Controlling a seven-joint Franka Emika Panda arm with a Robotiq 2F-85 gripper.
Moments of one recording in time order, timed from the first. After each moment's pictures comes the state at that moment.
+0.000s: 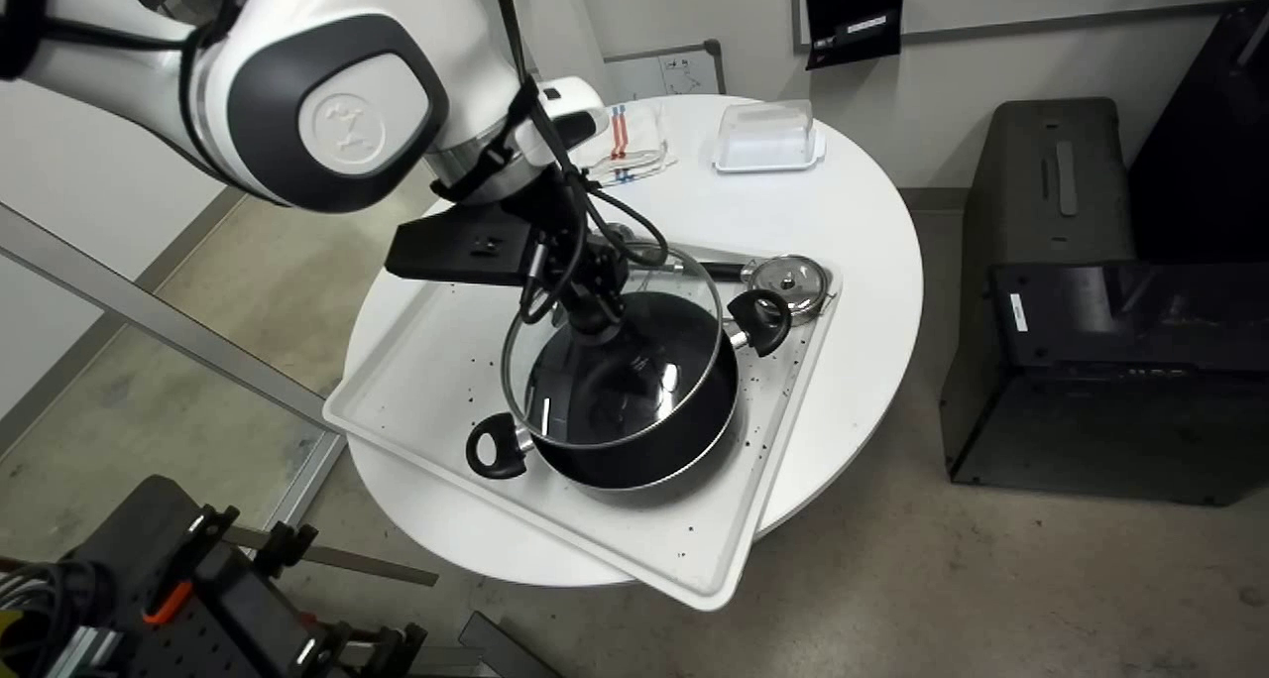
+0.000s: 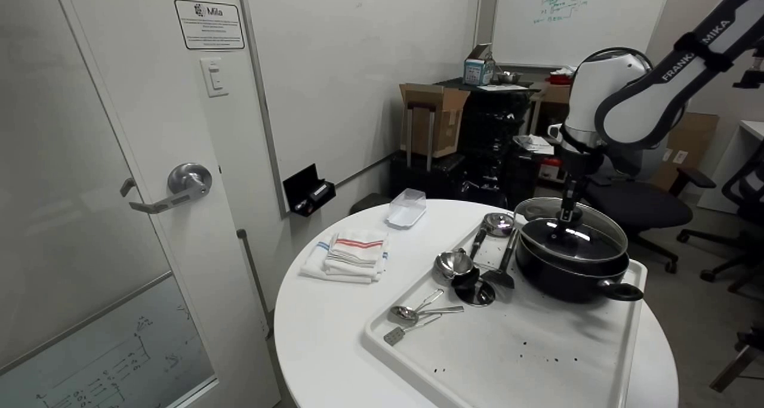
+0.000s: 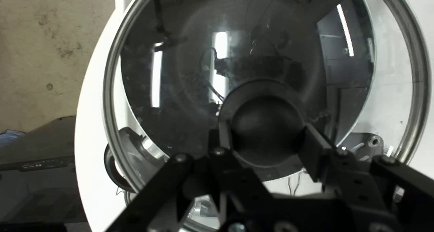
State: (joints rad) arm -0.16 0.53 -0.08 -2.10 -0.18 2.64 -0.23
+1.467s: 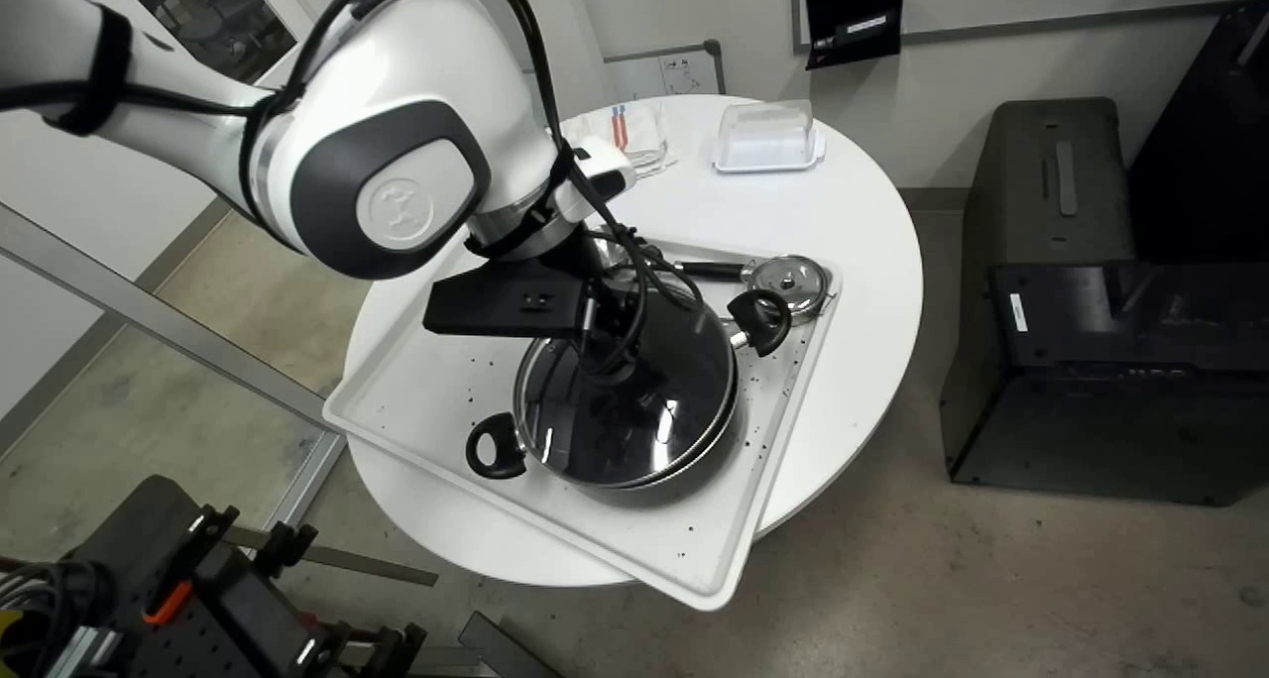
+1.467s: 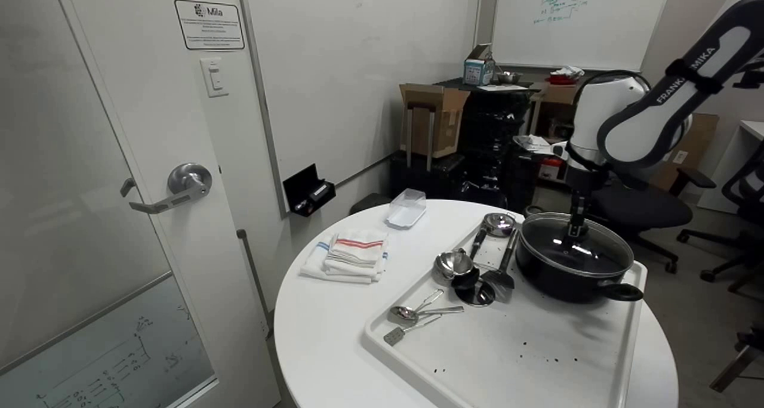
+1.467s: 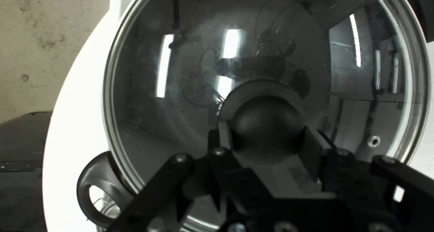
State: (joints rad) arm -0.24 0.60 -0.05 -2.10 -0.18 2.69 -0.38
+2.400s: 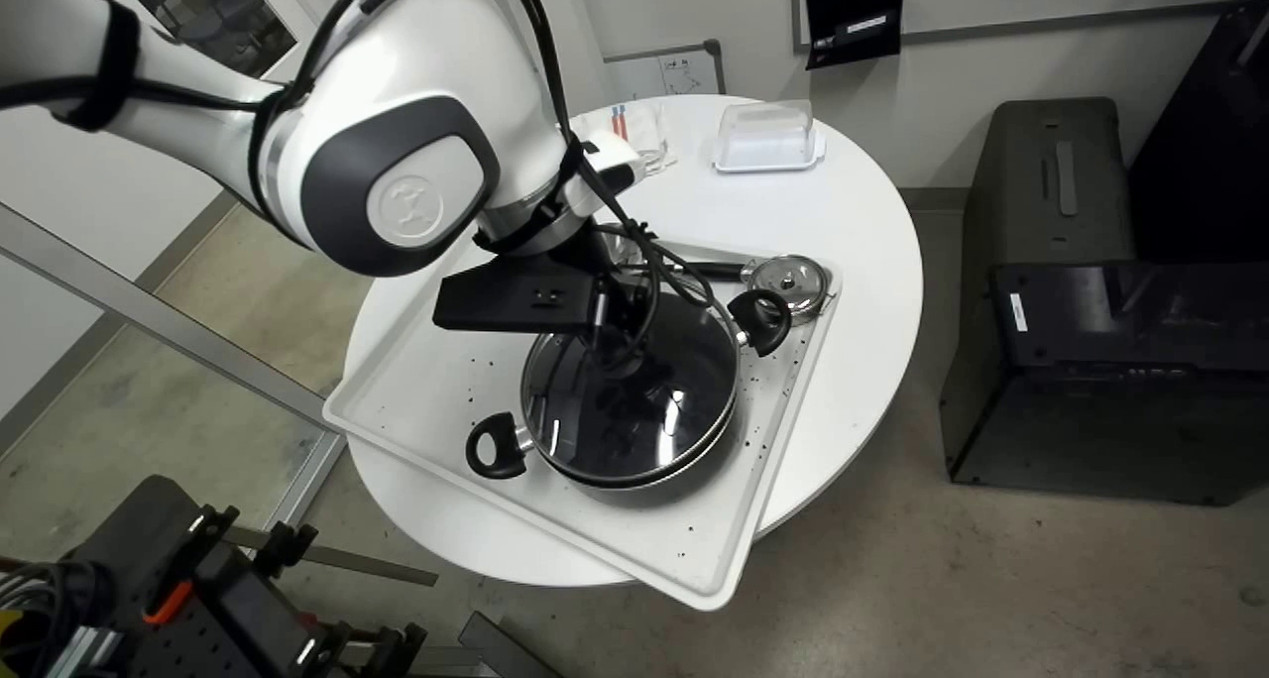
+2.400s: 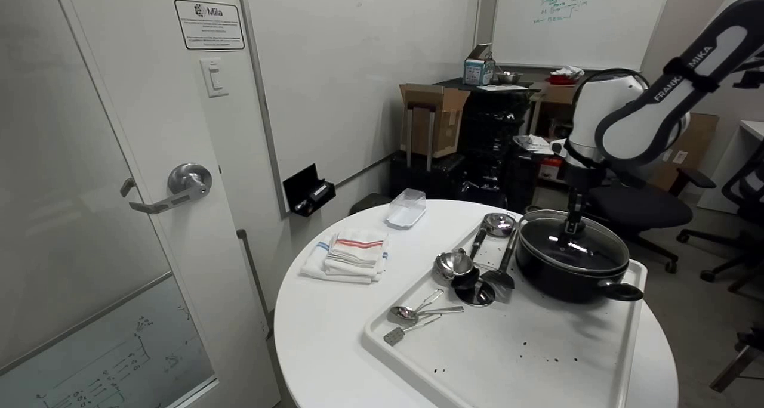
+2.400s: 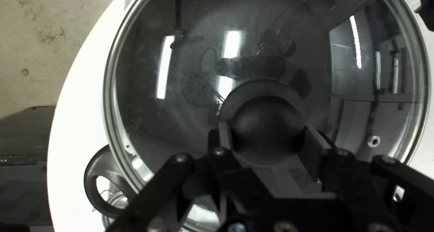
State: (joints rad) arm -0.26 0.61 -0.03 -2.08 -0.18 2.69 -0.39
